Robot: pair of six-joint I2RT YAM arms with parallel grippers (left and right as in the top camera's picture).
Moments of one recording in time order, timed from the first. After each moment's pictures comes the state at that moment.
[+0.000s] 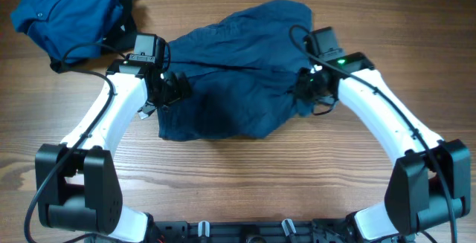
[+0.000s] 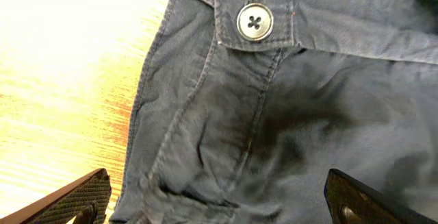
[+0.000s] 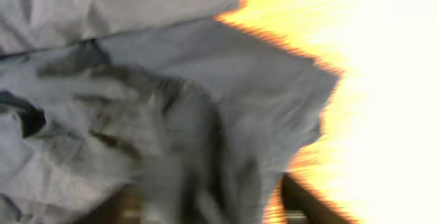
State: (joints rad) left arm -0.13 1.69 1.14 -0.81 0.05 -0.56; right arm 0.27 1.68 1.20 -0.83 0.03 0.54
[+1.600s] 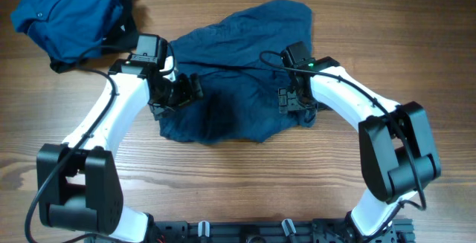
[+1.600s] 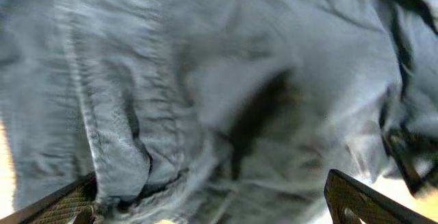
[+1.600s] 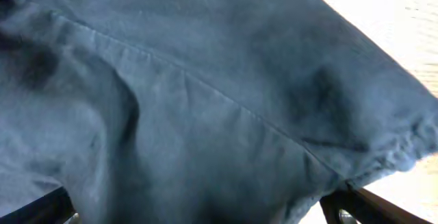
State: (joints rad) left arm -0.15 1.69 1.14 -0.83 0.34 -0.49; right arm 0.37 1.89 1.18 -0.79 0.21 0.31
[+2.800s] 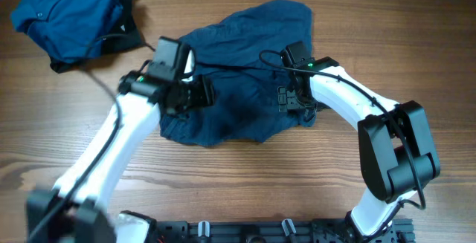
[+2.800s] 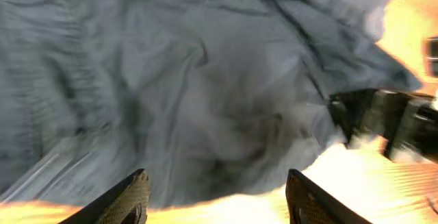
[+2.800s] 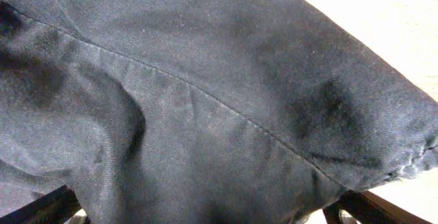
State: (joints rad) left arm -0.33 1.52 1.14 -0.81 0.24 -0.55; right arm 0.37 1.90 1.18 -0.77 0.21 0.31
